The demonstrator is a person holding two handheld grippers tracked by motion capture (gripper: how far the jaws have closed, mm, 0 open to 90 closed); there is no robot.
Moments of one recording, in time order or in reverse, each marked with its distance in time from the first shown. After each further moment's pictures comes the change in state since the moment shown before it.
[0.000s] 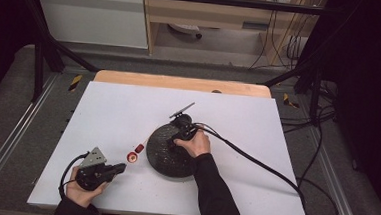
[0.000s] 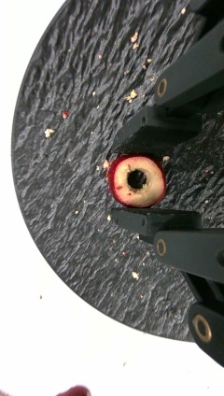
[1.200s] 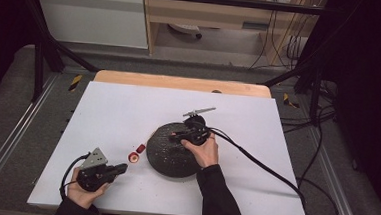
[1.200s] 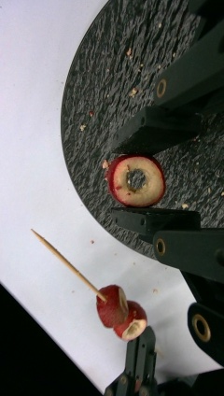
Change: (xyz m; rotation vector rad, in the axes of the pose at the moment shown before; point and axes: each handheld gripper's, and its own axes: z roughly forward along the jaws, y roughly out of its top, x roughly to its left) left arm -0.006 0.001 0.000 -0.018 -0.006 0.002; right arm 0.007 -0.030 -0.045 -0.298 0.097 0.103
